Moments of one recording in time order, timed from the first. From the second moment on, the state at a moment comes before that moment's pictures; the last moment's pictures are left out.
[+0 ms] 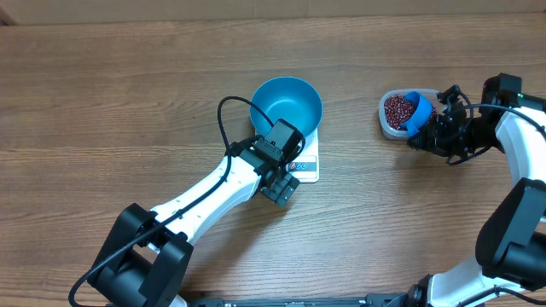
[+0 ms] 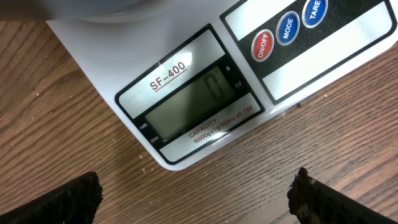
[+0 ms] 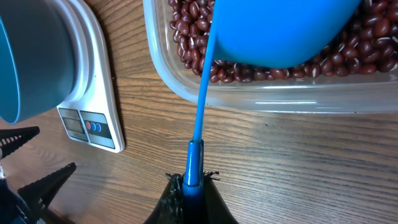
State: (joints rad) left arm -0.65 1.72 1.10 -0.71 -0.13 -0.02; right arm -0.33 1.79 1.33 -1.07 -0.60 -0.20
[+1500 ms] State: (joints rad) left arm -0.65 1.72 1.10 -0.71 -0.13 -0.02; right arm -0.58 1.79 1.33 -1.08 -0.96 -0.18
